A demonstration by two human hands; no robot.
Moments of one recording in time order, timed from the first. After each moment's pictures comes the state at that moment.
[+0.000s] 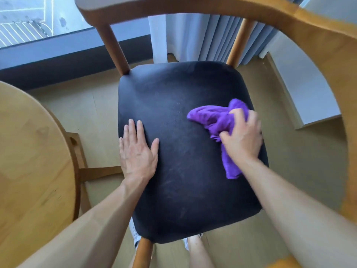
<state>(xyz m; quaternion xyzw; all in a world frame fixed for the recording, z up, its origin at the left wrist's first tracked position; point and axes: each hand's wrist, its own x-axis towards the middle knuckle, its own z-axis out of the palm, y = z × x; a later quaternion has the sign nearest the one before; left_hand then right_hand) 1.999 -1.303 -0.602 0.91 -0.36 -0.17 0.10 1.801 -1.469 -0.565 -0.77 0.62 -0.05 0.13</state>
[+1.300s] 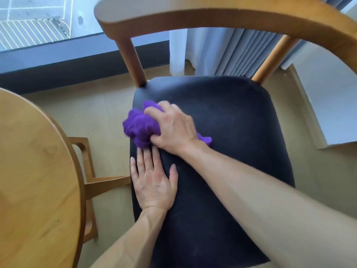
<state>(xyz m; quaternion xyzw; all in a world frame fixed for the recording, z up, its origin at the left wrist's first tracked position) 1.984 -1.303 -0.629 0.94 -0.34 -0.06 0.04 2.003 -1.460 -0.575 -0.93 0.28 -0.04 0.24</state>
